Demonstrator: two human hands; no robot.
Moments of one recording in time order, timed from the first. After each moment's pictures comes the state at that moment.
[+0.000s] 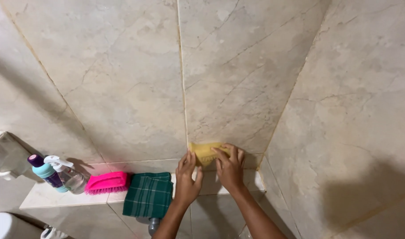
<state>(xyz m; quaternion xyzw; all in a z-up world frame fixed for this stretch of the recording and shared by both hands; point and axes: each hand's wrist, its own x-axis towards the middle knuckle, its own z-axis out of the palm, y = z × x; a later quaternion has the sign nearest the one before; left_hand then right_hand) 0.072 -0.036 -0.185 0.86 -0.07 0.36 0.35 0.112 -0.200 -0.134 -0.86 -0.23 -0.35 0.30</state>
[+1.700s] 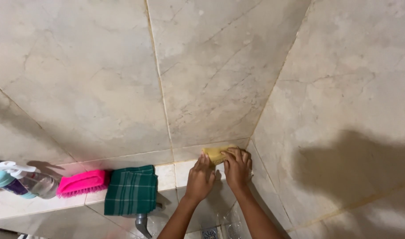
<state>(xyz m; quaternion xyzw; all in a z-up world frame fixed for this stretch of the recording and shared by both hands) 0.104 -0.101 -0.252 0.88 -0.16 0.24 0.38 0.129 -0.260 -0.217 -0.91 -0.11 -0.32 0.24</state>
